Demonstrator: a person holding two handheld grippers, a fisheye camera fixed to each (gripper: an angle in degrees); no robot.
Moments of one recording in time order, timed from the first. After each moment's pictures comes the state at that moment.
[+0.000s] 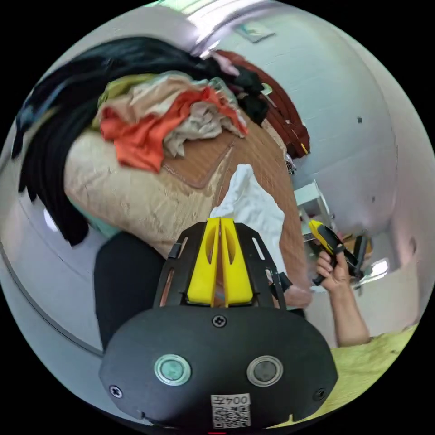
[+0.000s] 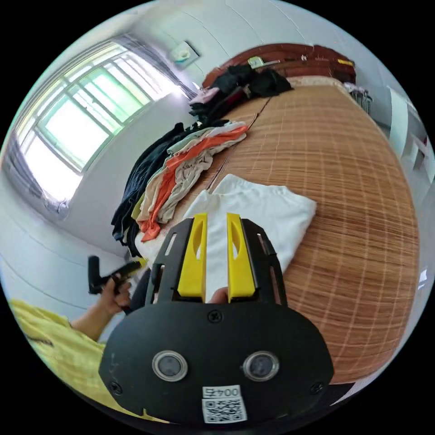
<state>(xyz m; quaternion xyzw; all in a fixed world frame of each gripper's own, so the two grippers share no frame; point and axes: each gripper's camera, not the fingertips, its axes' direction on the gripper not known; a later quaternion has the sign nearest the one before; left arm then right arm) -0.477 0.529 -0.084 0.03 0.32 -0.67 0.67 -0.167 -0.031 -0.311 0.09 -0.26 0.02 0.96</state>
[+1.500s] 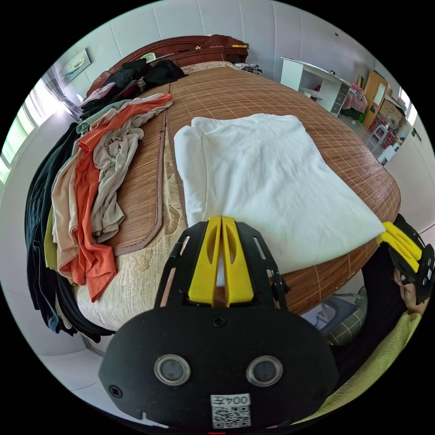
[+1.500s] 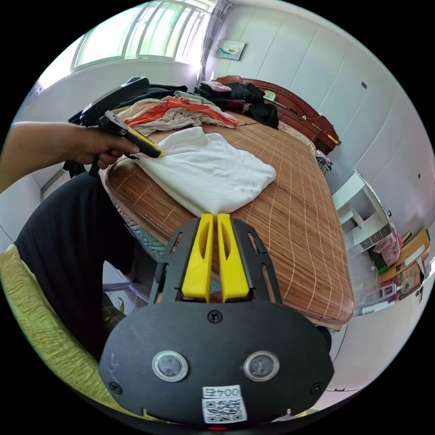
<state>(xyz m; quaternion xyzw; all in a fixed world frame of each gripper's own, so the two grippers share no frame) -0.365 0.271 -0.024 -0.09 0.28 -0.37 0.88 -0.355 0.180 -0.419 0.12 0.01 -0.13 0.98</state>
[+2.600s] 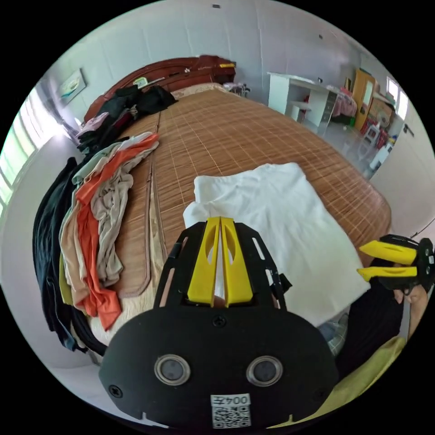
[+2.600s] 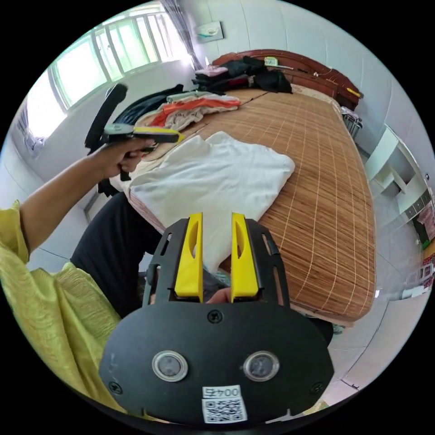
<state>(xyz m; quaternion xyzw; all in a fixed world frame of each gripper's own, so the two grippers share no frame) -0.392 0.163 -0.050 -0.08 0.25 -0.33 0.91 -0.196 0.078 -0.414 -0.01 -0.13 -0.06 0.99</state>
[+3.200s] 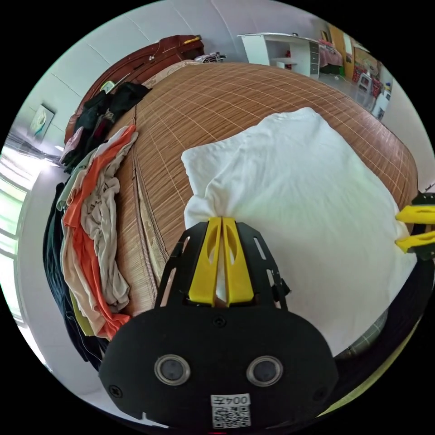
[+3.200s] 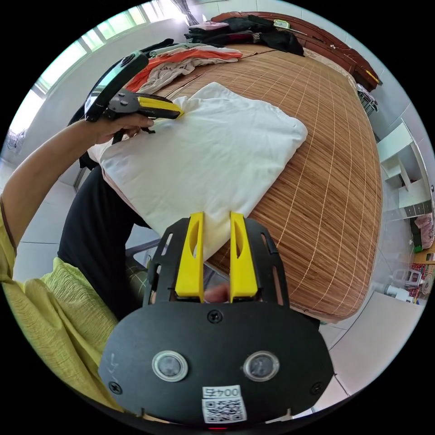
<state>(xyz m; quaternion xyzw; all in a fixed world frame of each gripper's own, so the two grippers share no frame) -0.382 0.197 -0.041 -0.06 0.29 -0.25 0.92 -0.178 -0.019 -0.369 -0.13 -0.11 -0.10 0.98</state>
